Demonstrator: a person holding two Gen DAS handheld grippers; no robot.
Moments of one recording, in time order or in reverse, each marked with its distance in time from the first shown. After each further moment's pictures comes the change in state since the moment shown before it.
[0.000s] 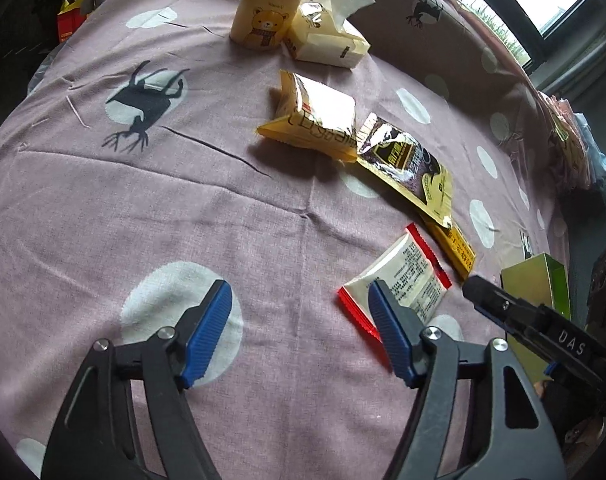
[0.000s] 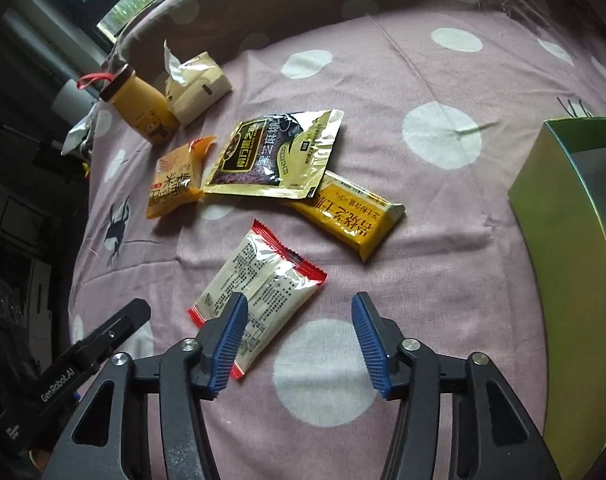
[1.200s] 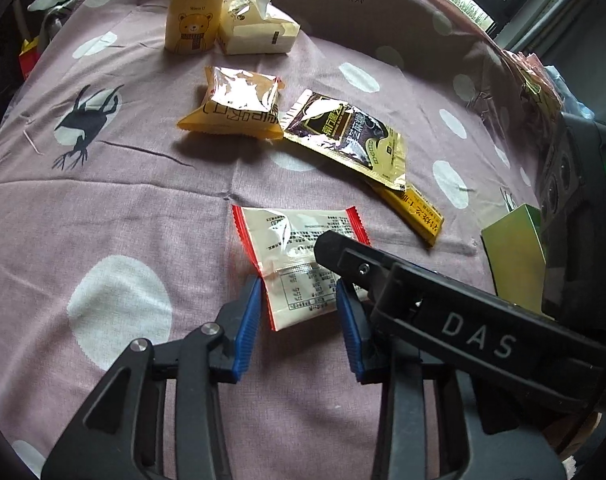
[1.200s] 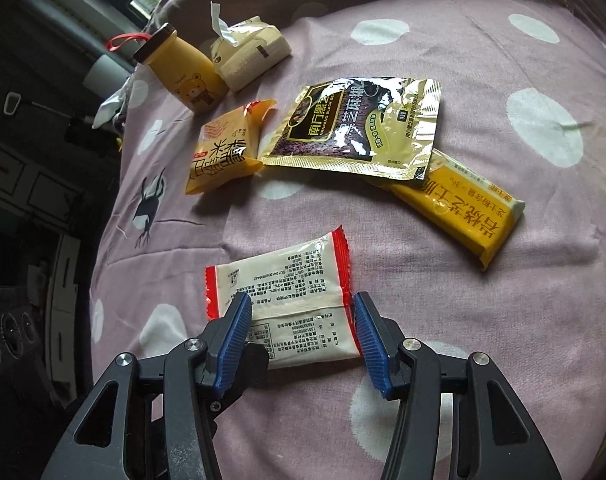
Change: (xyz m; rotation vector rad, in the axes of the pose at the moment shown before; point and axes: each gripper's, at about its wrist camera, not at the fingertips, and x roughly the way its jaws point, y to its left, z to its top) left arm 0.003 -0.043 -0.018 0.160 -0.035 -0.012; right arm 0.036 0.039 -0.006 -0.077 0.059 0.142
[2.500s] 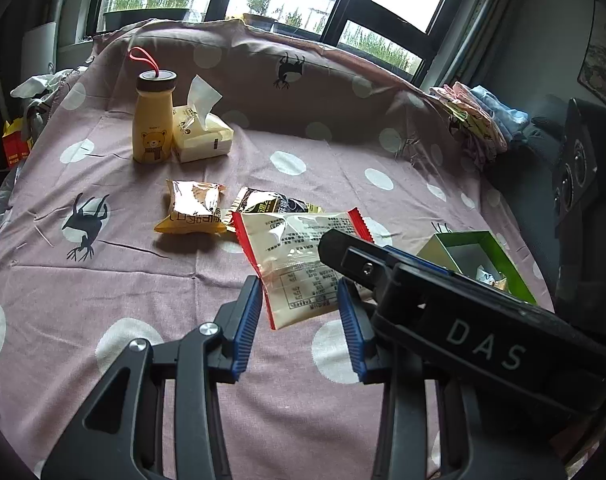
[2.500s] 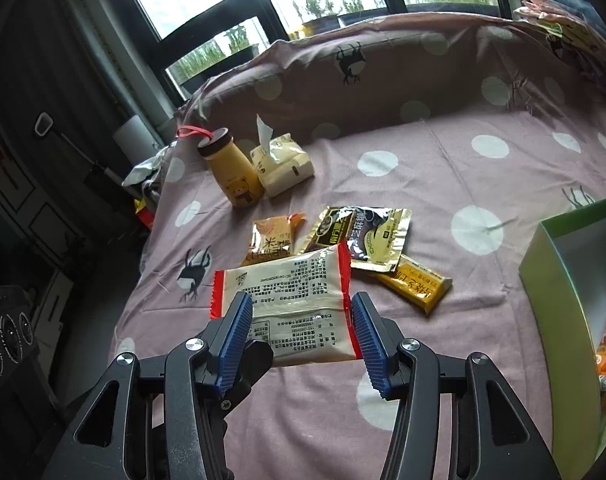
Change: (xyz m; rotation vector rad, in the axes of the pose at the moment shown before) left arm -0.074 -0.034 -0.009 0.155 -0.268 -0.113; right arm -0.106 0.044 -0.025 -0.102 -0.352 -0.084
